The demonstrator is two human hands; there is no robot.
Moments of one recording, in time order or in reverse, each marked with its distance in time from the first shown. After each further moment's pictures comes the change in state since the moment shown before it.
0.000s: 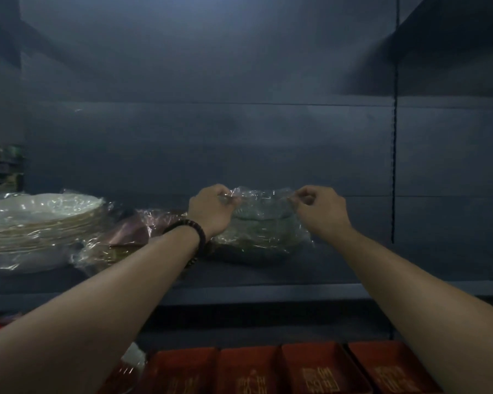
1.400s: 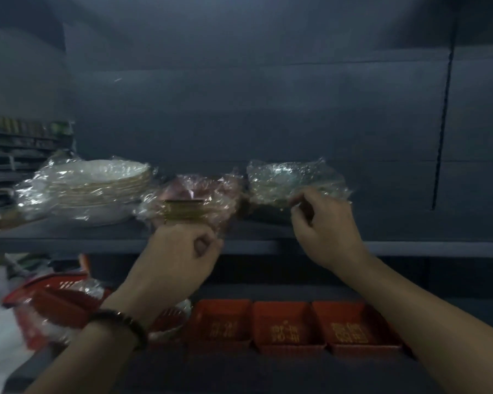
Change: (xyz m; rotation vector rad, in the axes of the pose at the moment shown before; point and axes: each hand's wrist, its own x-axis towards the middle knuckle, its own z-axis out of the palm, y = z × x) left_hand -0.162 -0.091 -0.079 0.183 -0.028 0.138; right_hand -0.123 -0.029 0.047 -0.052 0.018 -0.396
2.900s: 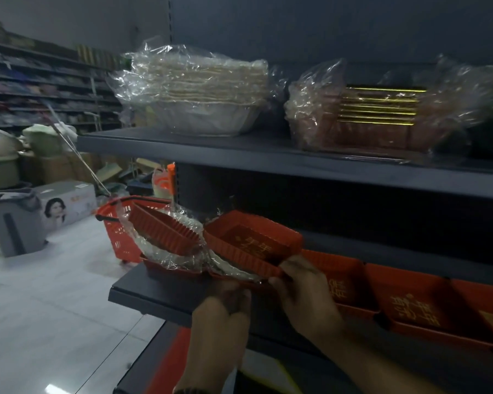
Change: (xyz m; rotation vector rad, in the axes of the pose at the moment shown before) left_hand -0.148 -0.259 0.108 -0.389 0.091 -0.813; right_hand -0.174 -0.068 0.356 0.186 -0.543 0.057
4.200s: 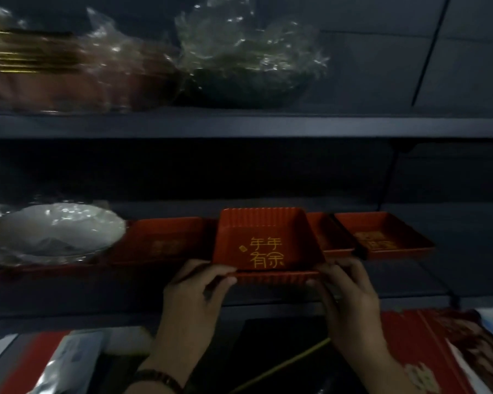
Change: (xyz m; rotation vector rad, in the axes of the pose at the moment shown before) left_hand -0.142 0.077 0.222 0.129 -0.239 0.662; right_hand -0.268 0.180 -0.250 -0.179 0.517 0.248
